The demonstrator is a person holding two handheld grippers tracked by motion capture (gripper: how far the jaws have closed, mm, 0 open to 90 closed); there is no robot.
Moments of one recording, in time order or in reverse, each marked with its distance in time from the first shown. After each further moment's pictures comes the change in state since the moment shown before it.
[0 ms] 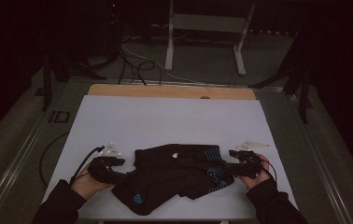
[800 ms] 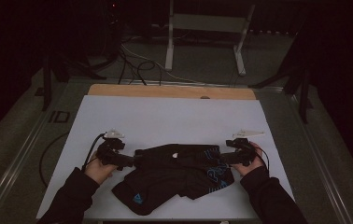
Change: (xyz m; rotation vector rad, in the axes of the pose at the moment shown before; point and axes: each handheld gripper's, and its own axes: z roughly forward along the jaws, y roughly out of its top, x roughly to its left) left arm 0.034 0.026 0.031 -0.049 0.034 -0.197; right arm -0.026 0.016 0.035 -0.017 0.094 0.045
